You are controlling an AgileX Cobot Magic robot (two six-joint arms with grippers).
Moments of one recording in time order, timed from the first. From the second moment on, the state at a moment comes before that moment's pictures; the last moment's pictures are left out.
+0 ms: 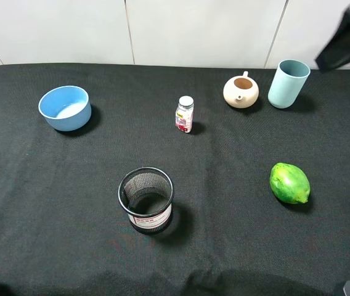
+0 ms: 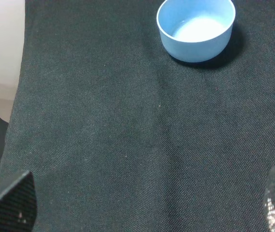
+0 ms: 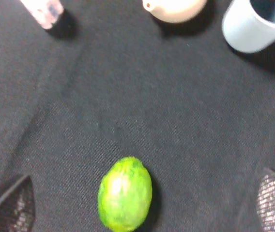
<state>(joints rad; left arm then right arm) 0.06 -0.01 -0.49 -0.01 1.06 0.15 0.29 1.22 -1.16 0.13 1.14 -0.22</state>
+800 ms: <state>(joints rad) 0.06 -0.01 -0.49 -0.01 1.06 0.15 0.51 1.58 -1.42 0.04 1.14 -0.23</state>
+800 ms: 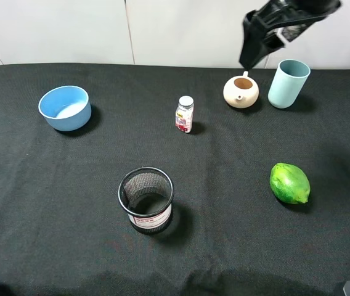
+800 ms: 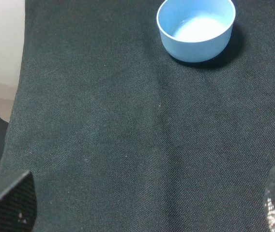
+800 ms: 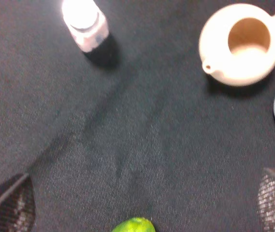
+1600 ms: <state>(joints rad) 0.06 -0.01 -0.49 -0.01 1.06 0.15 0.60 1.86 -1.63 0.05 1.18 -0.23</state>
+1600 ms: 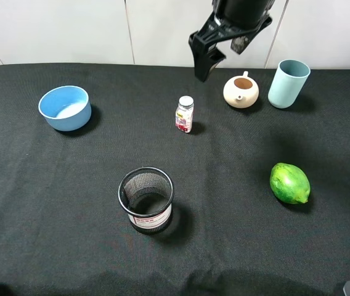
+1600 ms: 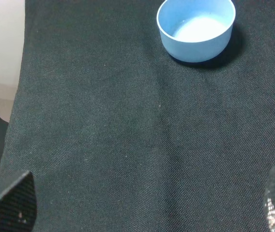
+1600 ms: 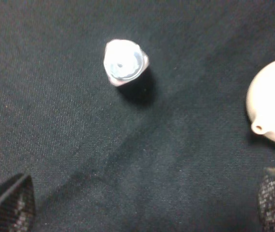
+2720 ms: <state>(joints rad) 0.06 -0.01 -0.49 -0.01 1.06 0.15 0.60 2.19 -1.81 0.16 1.12 -0.26</state>
